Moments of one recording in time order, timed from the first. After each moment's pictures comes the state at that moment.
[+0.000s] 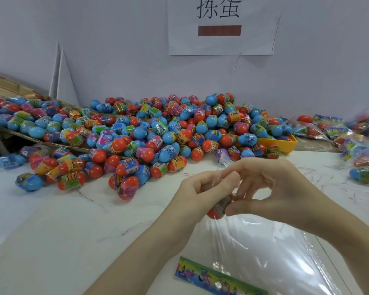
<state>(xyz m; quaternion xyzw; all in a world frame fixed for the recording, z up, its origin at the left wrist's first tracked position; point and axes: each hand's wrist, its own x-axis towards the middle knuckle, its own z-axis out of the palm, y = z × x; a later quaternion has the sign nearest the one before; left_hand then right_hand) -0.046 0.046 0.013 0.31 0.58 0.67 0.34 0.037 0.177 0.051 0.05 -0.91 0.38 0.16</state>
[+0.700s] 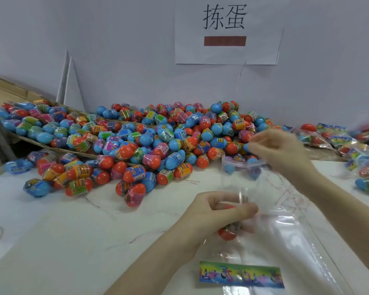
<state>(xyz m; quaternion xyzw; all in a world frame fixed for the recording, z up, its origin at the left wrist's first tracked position) -0.052 0.052 0.001 0.30 0.57 0.64 0.42 -0.015 0.221 0.052 -0.18 -0.84 0.40 0.31</state>
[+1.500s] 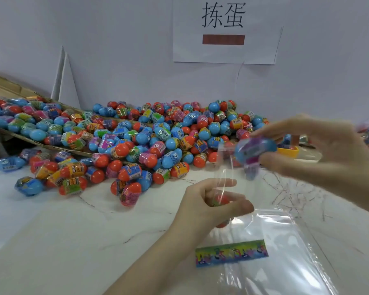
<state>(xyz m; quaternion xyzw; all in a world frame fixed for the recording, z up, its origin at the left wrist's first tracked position) -0.054 0.057 -0.002 0.32 0.59 0.67 0.30 0.042 0.194 0.097 0.07 -0.90 0.32 0.29</state>
